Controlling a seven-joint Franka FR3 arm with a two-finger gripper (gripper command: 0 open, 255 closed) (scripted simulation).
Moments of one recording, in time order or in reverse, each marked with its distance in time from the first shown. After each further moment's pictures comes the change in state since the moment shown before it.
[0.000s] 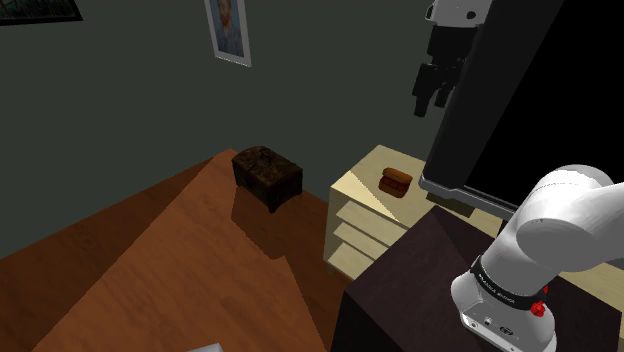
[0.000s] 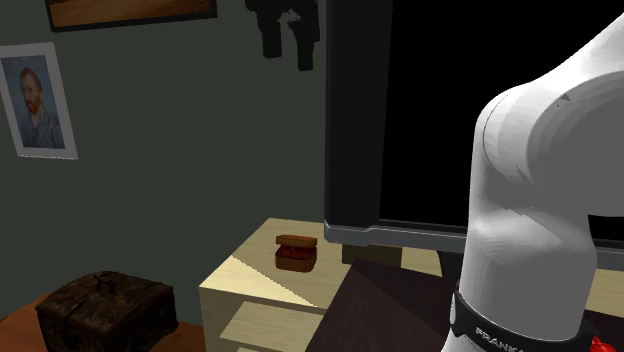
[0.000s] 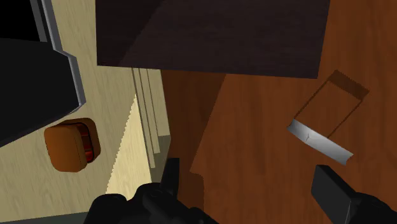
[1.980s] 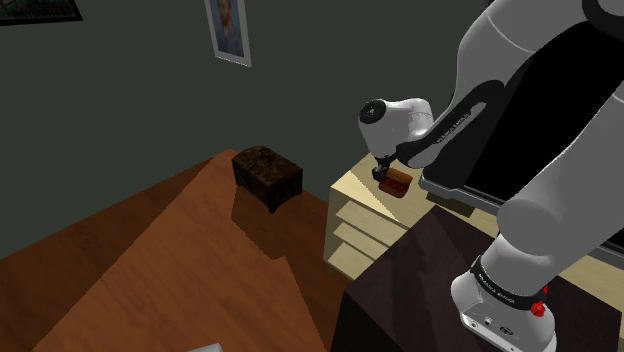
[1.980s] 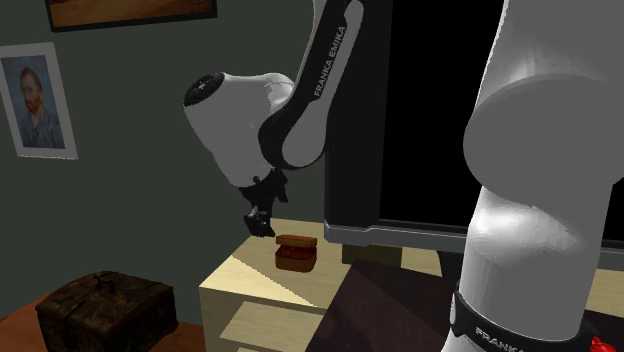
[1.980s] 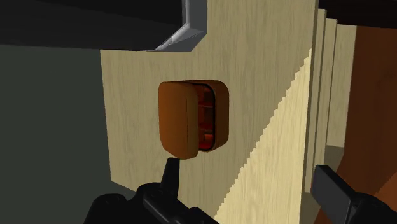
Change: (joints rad) arm -0.371 0.795 0.245 -0.222 -1.077 0.883 0.680
